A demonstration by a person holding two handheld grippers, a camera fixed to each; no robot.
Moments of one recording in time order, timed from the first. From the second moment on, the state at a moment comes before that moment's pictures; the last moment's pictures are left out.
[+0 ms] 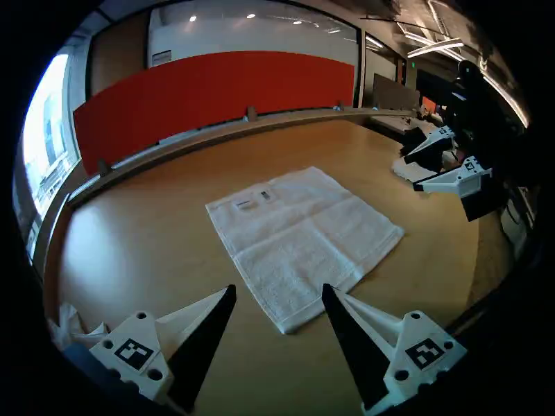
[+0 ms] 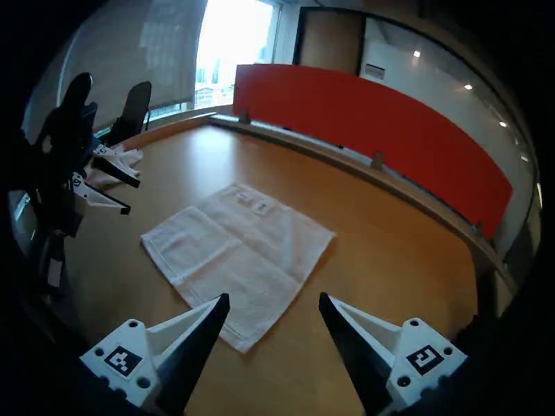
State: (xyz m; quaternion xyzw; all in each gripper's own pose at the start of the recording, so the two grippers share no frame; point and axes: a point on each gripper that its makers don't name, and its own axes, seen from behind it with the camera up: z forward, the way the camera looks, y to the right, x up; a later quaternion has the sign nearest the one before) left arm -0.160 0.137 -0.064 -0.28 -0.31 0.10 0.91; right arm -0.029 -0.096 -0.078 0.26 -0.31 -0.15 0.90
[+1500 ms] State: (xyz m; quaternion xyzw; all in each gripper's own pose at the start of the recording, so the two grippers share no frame) left arm -0.255 0.144 -0.084 -0.31 -0.43 0.15 0.83; right arm -0.134 -0.101 -0.119 0.32 -0.44 -0.17 0.82
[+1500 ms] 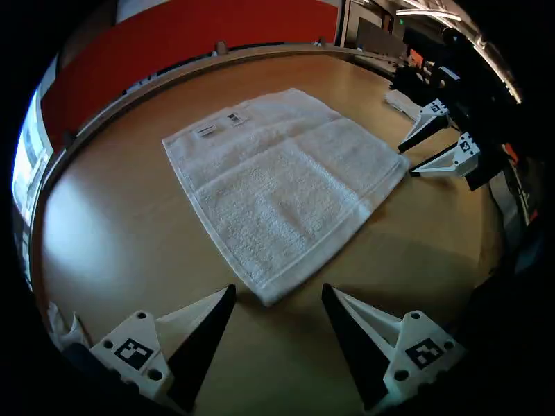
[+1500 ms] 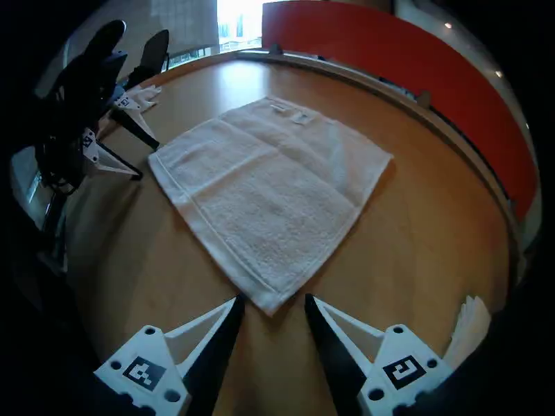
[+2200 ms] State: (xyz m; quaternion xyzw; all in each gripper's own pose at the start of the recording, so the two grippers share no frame) left arm -0.253 0.138 -0.078 -0.29 -0.44 0.14 0.84; right arm -0.134 -0.102 -0.119 0.32 -0.44 -0.17 0.82
